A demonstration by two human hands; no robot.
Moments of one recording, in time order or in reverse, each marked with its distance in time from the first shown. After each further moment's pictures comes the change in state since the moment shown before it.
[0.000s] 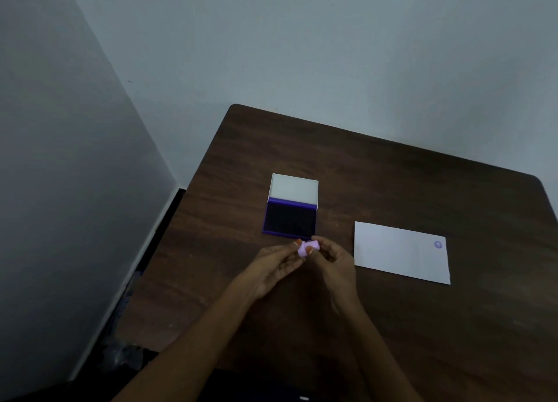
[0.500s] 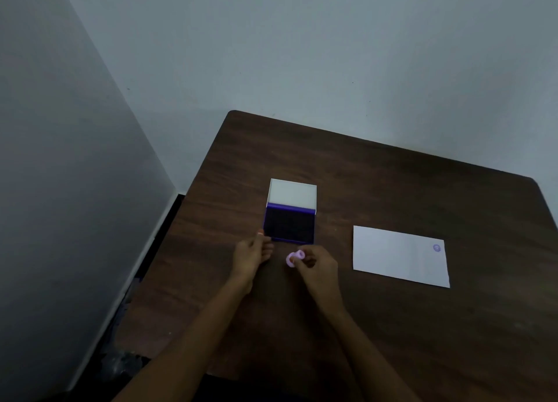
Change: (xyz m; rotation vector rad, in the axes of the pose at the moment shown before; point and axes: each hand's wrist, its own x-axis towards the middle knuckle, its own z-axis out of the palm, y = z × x) left_hand 0.013 0.009 -0.024 0.388 0.516 0.317; right_hand 0.015 0.014 0.014 -0.422 -0.069 -0.211
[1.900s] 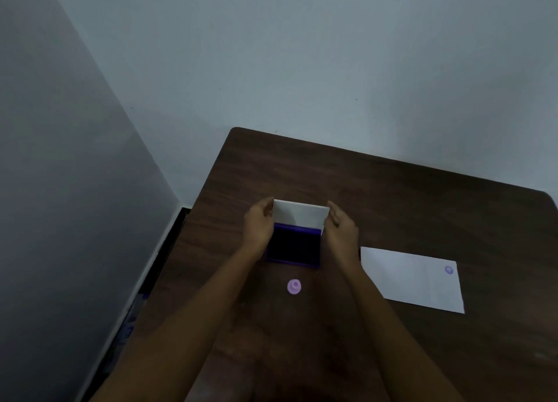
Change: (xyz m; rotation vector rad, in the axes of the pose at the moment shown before) left_hand 0.036 0.088 0.021 0.347 0.019 0.296; right_hand 0.092 -0.053 -0.029 0.014 0.163 -0.047
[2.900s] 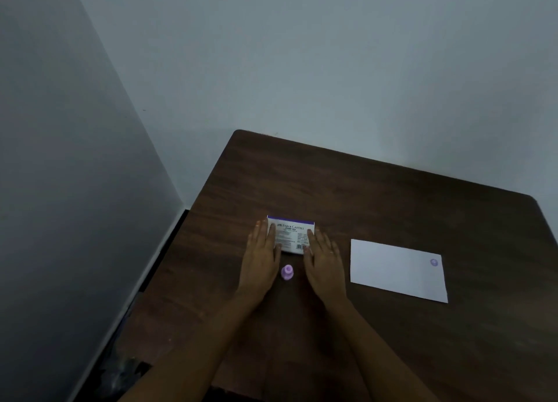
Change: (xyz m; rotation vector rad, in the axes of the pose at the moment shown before) left_hand -0.062 -0.070 0.025 0.691 0.088 0.421; right_hand -0.062 0.049 -0.003 -0.694 -0.093 -0.397
